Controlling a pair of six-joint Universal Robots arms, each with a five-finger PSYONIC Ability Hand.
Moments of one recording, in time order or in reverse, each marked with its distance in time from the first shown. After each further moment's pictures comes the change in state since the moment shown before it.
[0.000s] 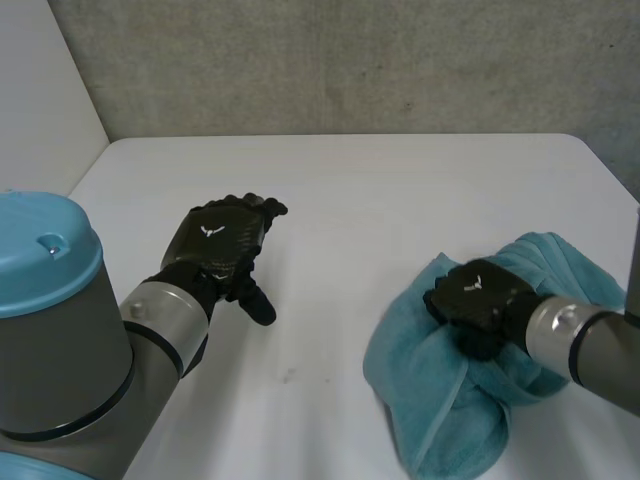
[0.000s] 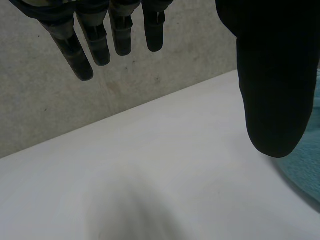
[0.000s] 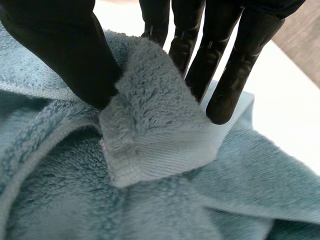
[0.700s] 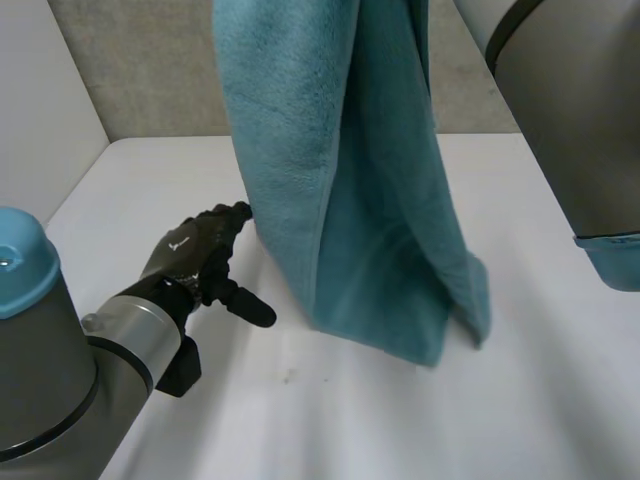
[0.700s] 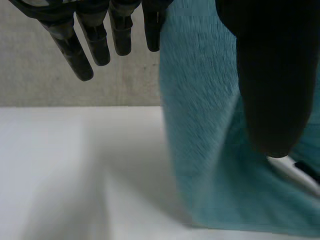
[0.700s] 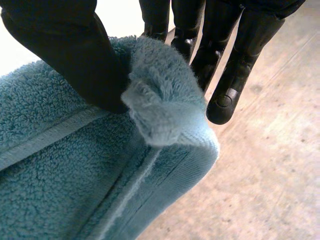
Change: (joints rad) left arm 0.057 0.068 -0.093 -0.014 0.023 -0.355; right arm 0.498 -0.035 -0.873 -0.243 0.452 0.240; left_hand 0.000 0.000 -0.001 0.000 0.000; right_hand -0.001 0.000 0.021 0.010 0.027
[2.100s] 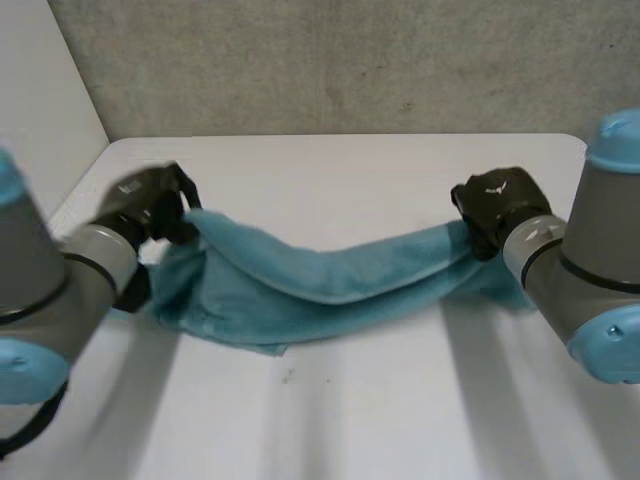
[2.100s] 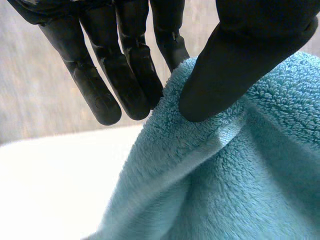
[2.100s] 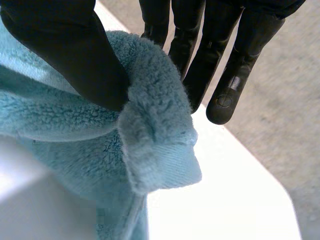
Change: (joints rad) left arm 0.271 -0.160 0.124 0.107 0.131 0.182; right arm -0.341 0.151 0.572 0.073 0.024 0.024; left_hand 0.904 0.972 0.973 0.970 0.913; right_hand 0.000 0.000 0.007 0.000 0.006
